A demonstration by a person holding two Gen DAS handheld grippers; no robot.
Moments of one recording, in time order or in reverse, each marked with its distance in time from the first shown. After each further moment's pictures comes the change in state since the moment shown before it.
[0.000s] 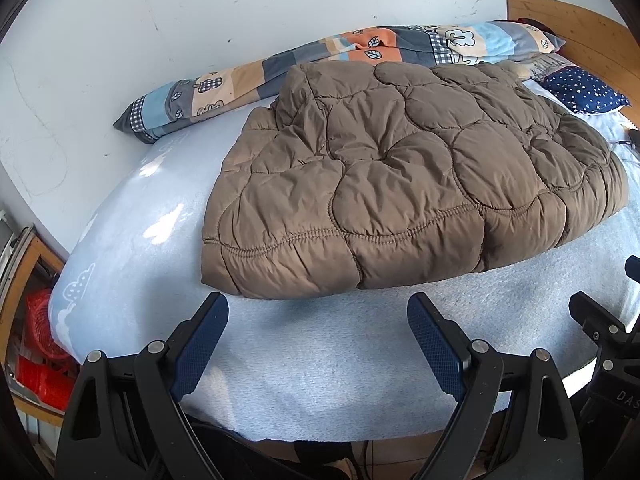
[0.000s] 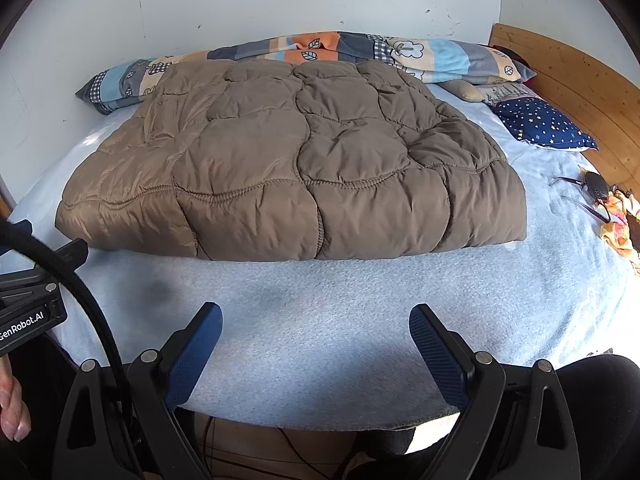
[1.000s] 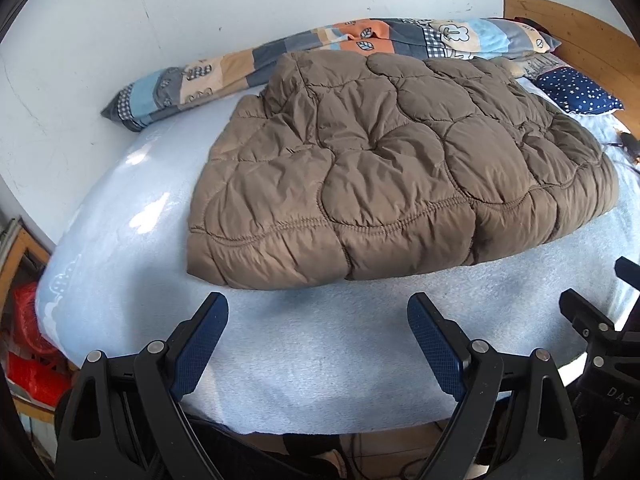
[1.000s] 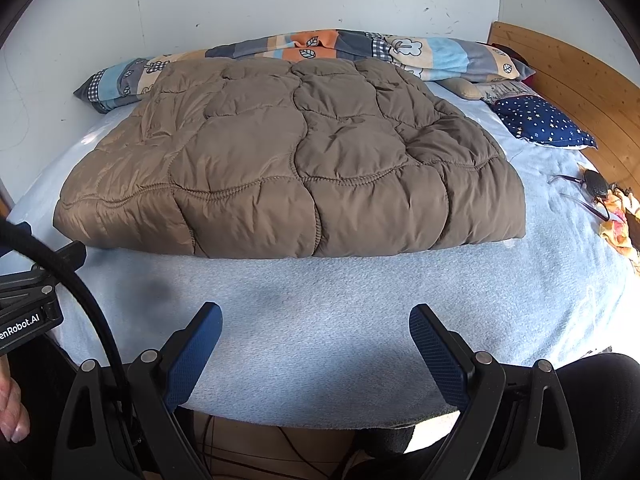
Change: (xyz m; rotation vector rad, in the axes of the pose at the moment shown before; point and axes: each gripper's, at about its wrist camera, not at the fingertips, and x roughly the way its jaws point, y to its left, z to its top) left arm 0.004 0.003 -0.001 -0.021 0.052 -0.085; right arm 0.000 0.000 -0.001 0.003 0.005 -0.004
